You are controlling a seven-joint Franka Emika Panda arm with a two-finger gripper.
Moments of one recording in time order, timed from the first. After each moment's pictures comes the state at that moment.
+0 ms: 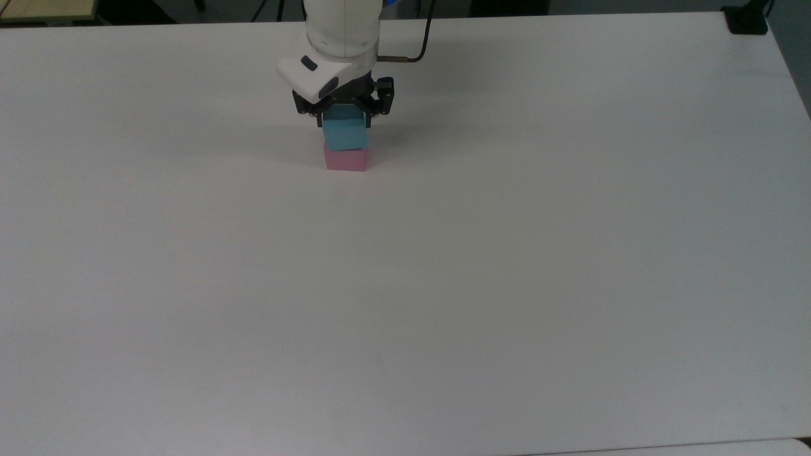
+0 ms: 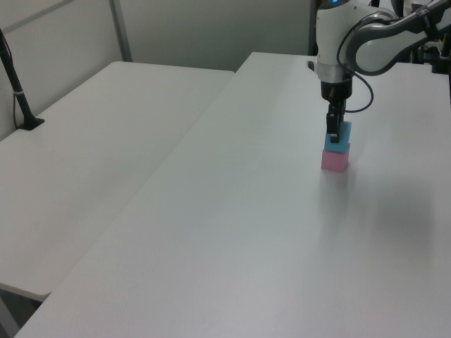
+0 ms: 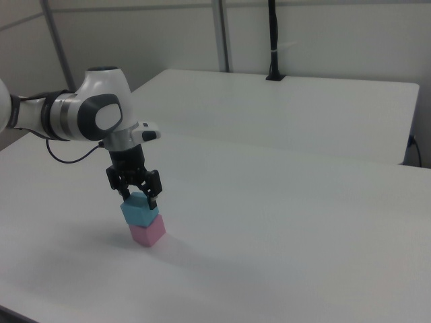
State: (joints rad) arm 0.35 0.06 -0.29 -2.07 -0.08 2.05 0.03
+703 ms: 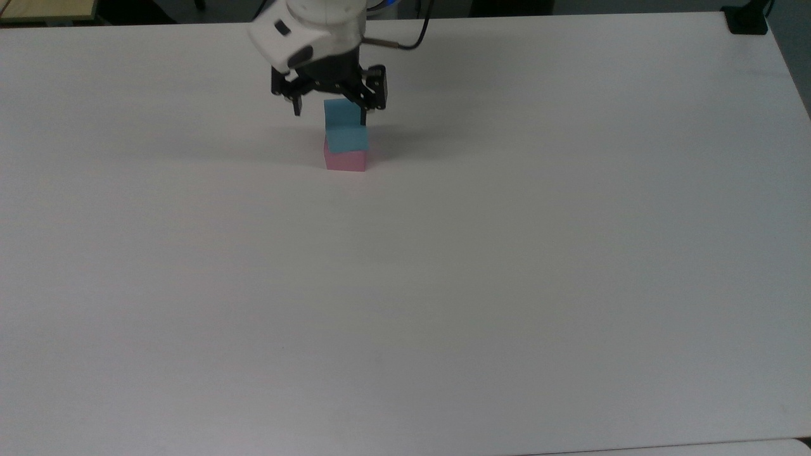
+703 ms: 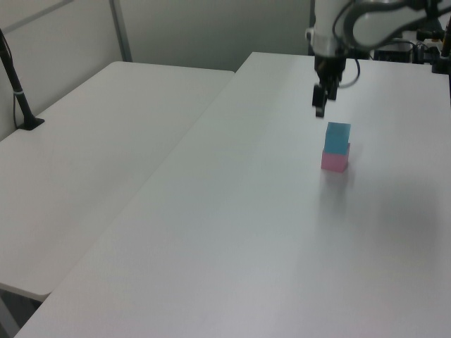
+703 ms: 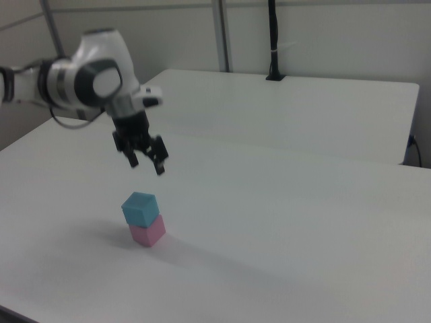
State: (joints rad) arm 0.33 0.04 -0.29 -1.92 -0.08 1.99 0.16
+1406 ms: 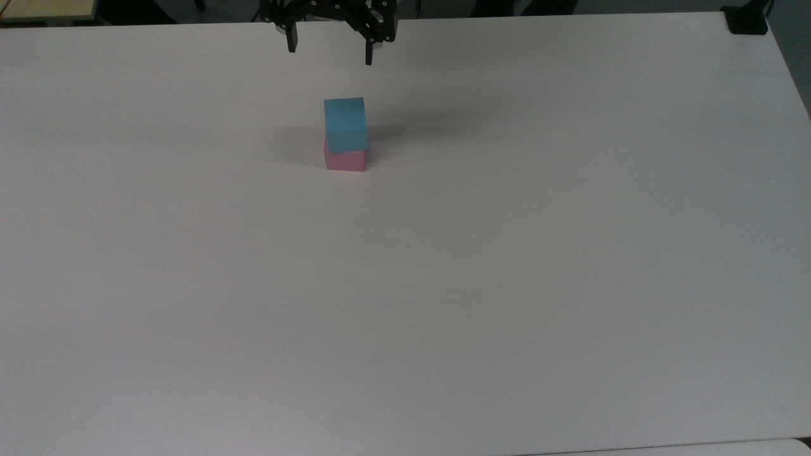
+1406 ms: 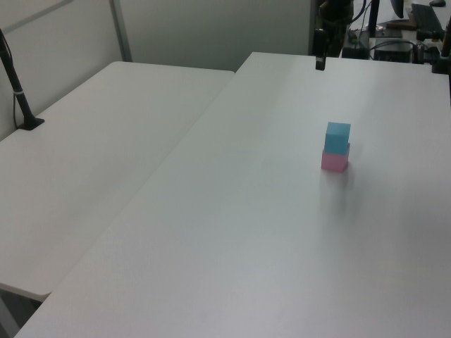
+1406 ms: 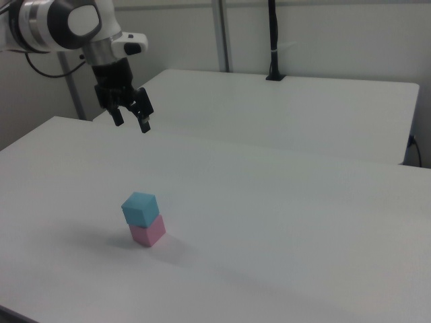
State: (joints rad) arm 0.01 0.01 0.05 -1.65 -0.07 1.71 0.19
